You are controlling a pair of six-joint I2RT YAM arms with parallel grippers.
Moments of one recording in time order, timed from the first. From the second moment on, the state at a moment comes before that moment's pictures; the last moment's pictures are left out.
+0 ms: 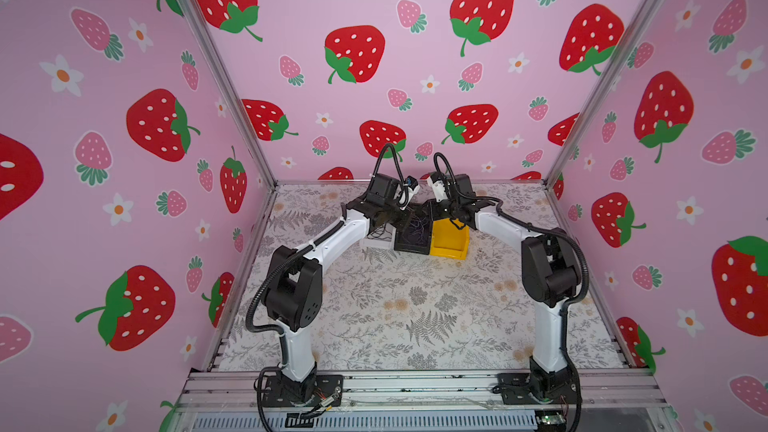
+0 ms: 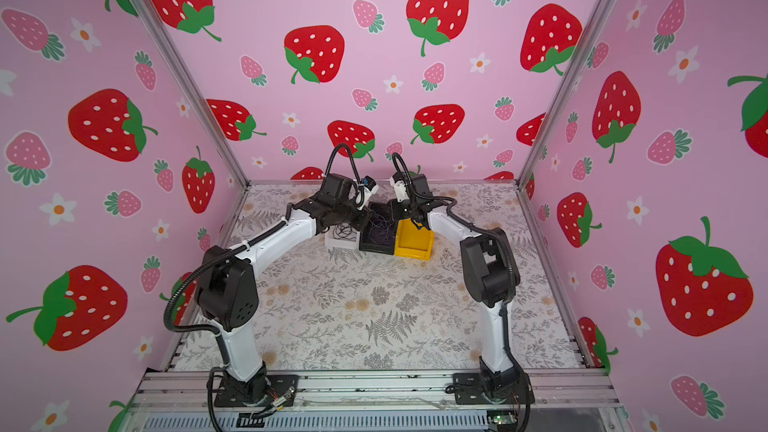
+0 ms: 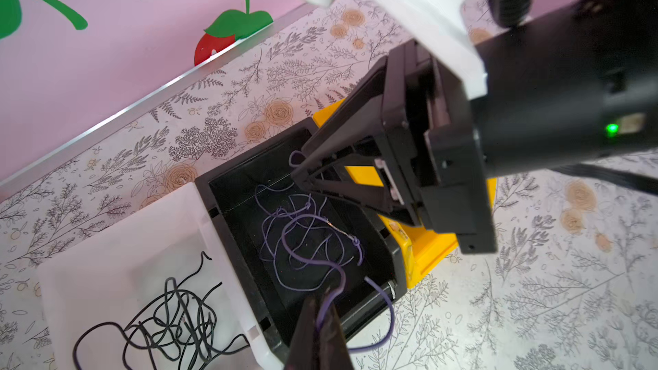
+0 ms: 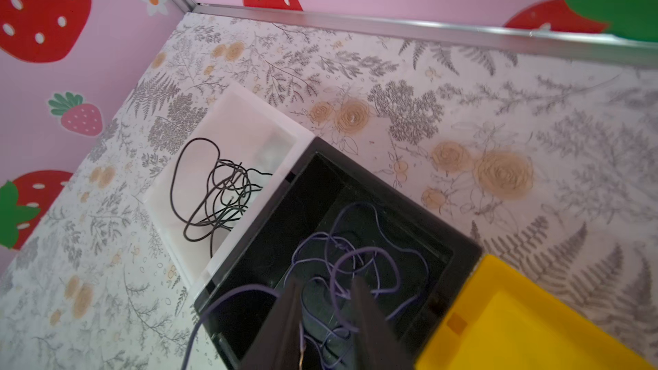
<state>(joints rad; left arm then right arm) -0.49 1.91 1.60 -0.44 0.22 0.16 0.52 2.08 1.61 -0.20 -0.34 0.16</state>
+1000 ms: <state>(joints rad) -0.53 1.89 1.56 -0.33 0.02 0.20 0.39 1.49 1.12 -0.18 -0.14 0.09</state>
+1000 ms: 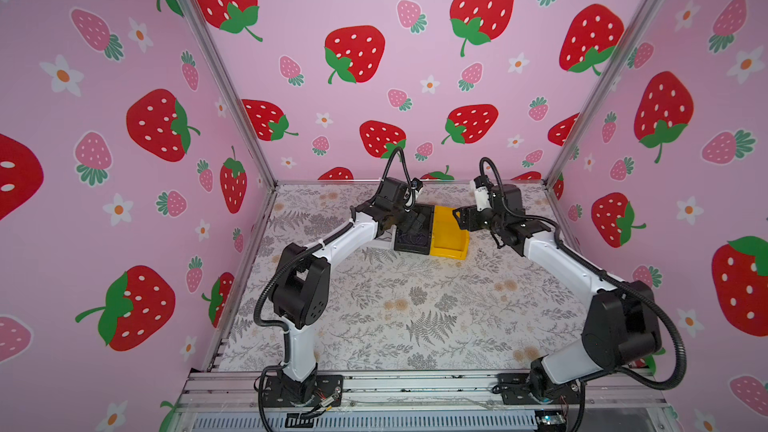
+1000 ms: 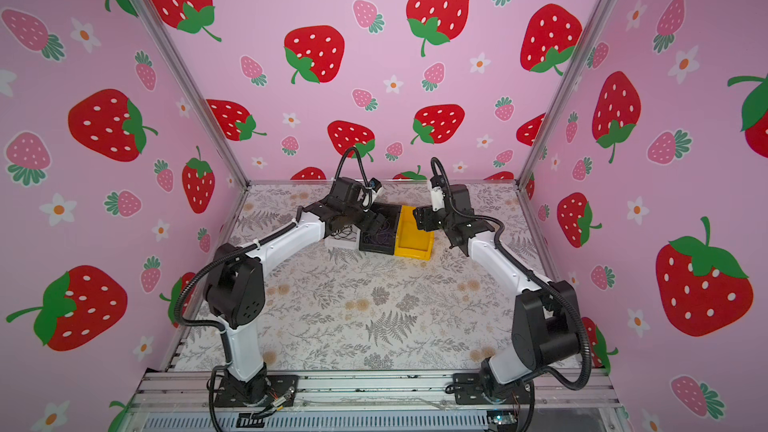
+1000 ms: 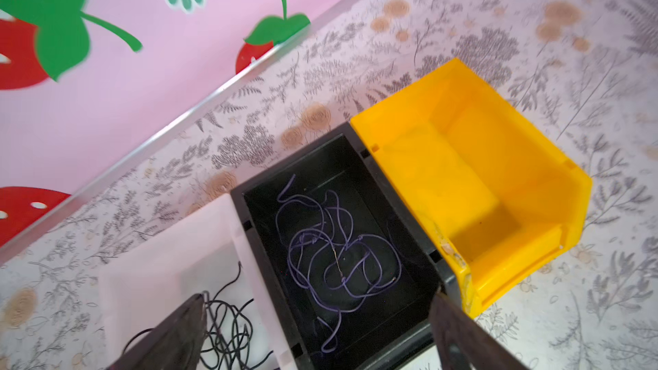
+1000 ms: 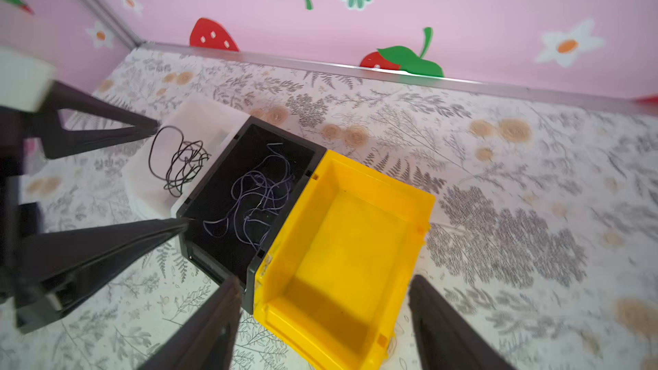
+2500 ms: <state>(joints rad) -0.04 1.55 0.42 0.66 -0.17 -0.01 0.12 1.57 0.26 1.15 0.09 -0.12</state>
